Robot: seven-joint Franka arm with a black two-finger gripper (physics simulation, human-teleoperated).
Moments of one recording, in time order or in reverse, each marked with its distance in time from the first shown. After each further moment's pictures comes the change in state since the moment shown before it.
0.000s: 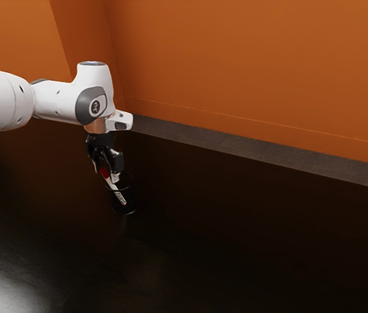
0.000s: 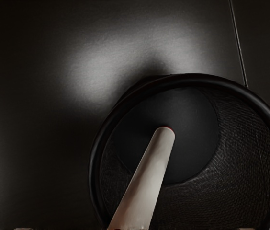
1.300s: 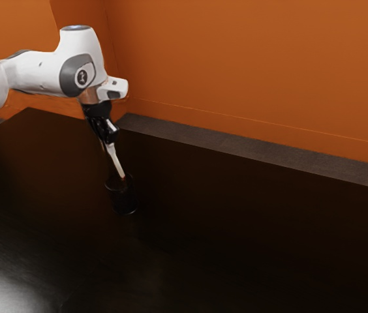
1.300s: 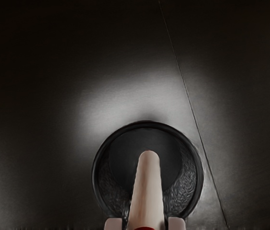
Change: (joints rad) arm -0.029 -0.177 -0.001 0.001 -0.008 -0.016 0.027
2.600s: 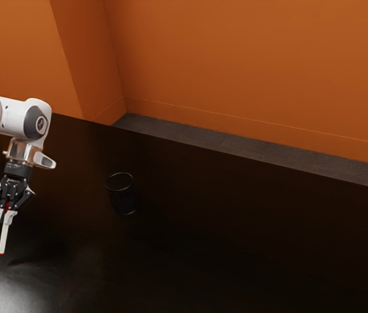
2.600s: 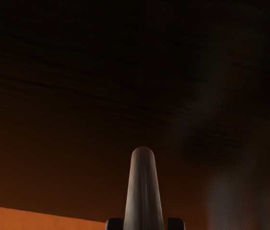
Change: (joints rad) arm 0.240 0.303 0.142 0.015 0.173 -0.601 -0.168
